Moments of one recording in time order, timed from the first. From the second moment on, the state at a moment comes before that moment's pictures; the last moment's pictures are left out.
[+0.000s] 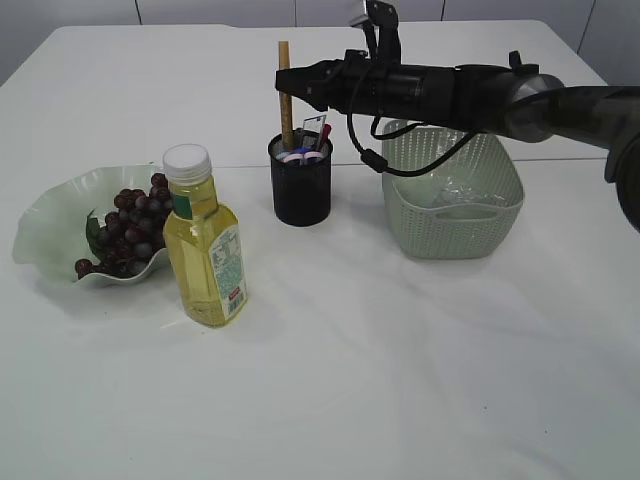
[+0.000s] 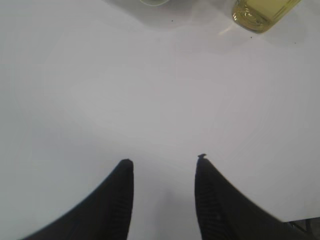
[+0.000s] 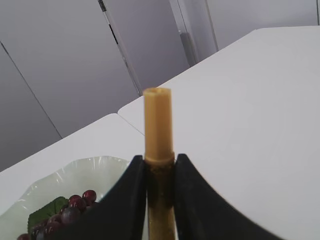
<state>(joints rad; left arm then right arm) -0.13 0.80 -0.71 -0.04 1.03 -0.13 0.21 2.55 -2.14 1.78 0.88 -1.69</state>
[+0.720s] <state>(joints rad) -0.13 0.80 -0.71 -0.04 1.03 -0.13 0.21 2.56 -2.19 1.77 0.85 -1.75</state>
